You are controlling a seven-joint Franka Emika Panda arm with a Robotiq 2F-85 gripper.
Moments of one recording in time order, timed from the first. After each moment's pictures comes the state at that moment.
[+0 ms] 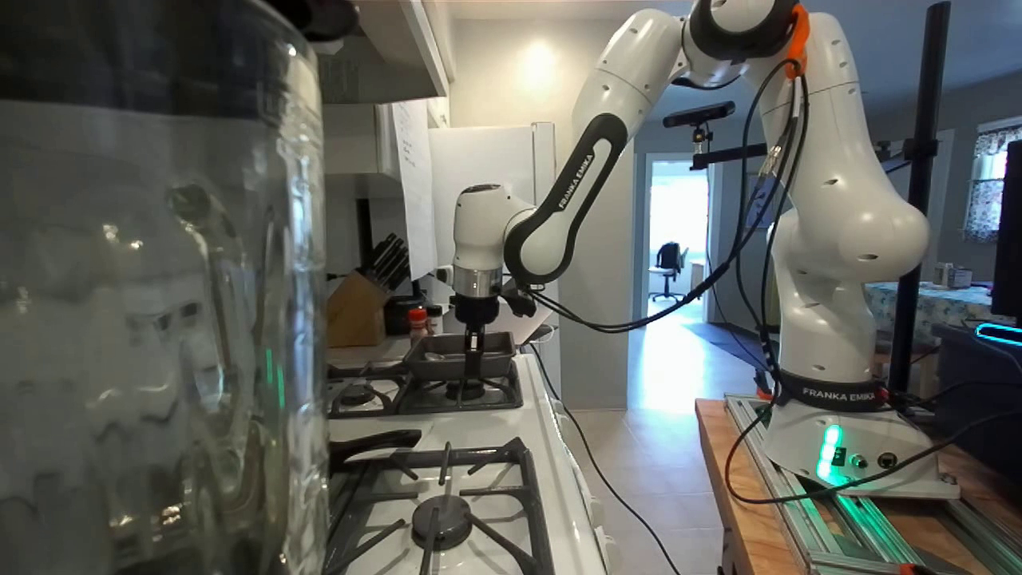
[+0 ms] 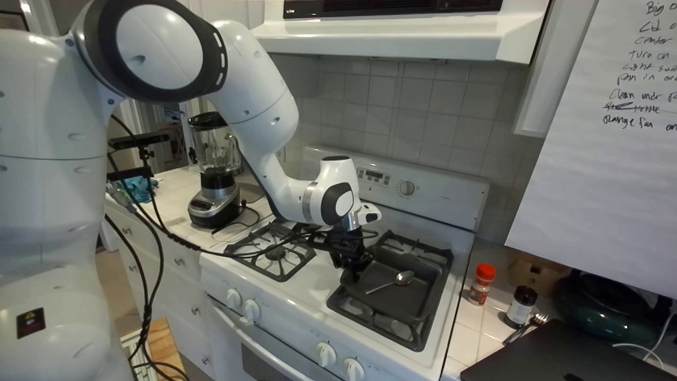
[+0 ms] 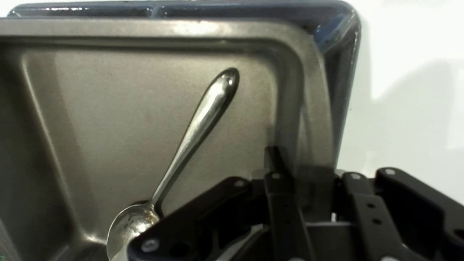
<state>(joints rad) 0.09 0.24 -0.07 -2.31 -0.38 2.68 0.02</state>
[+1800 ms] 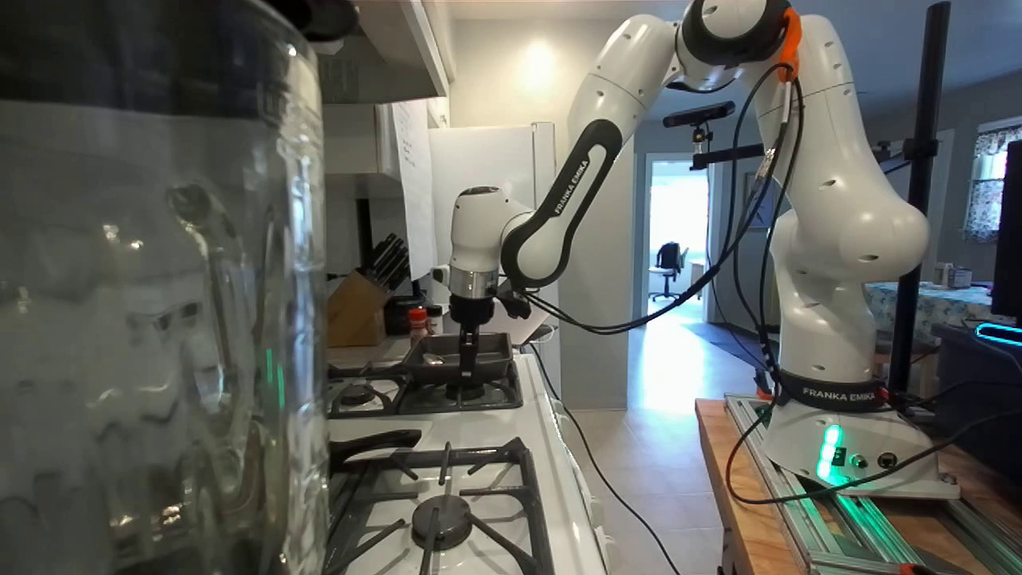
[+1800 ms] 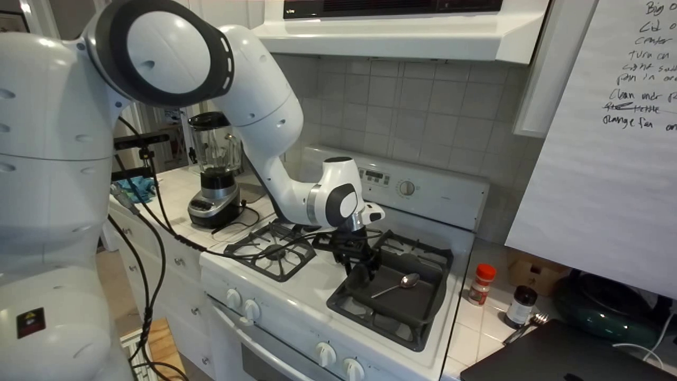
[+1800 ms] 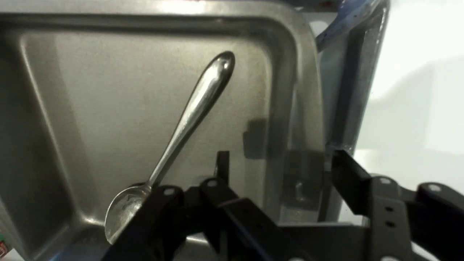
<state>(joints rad) 0.09 0.26 -0.08 -2.28 -0.40 2.72 0.01</state>
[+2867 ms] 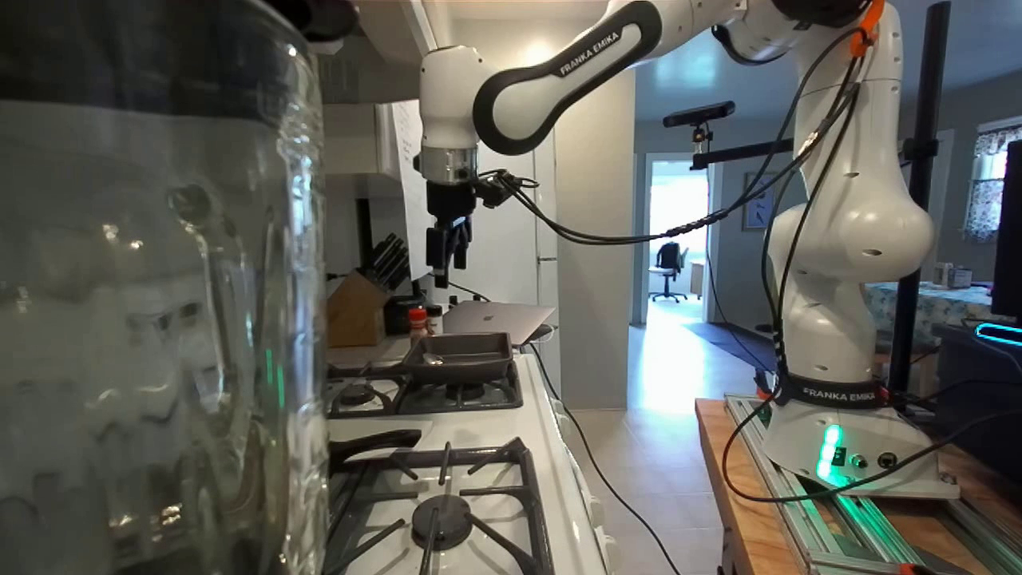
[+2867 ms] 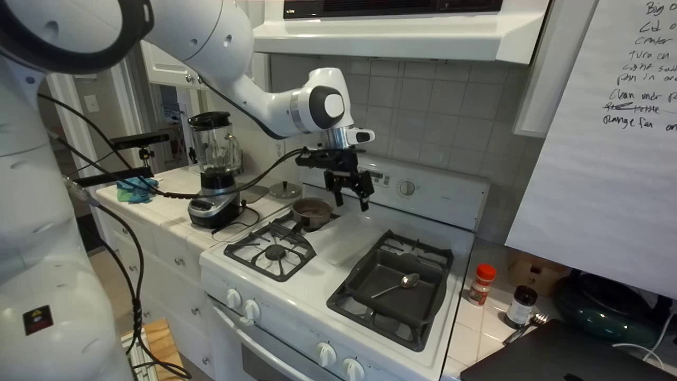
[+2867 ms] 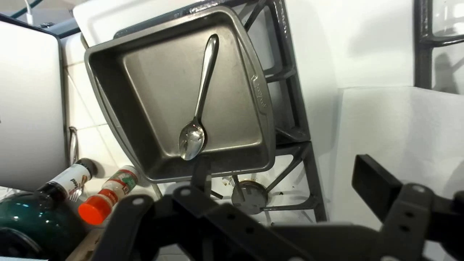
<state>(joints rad) 0.14 0.00 0.03 -2.07 -0.34 2.15 0.30</state>
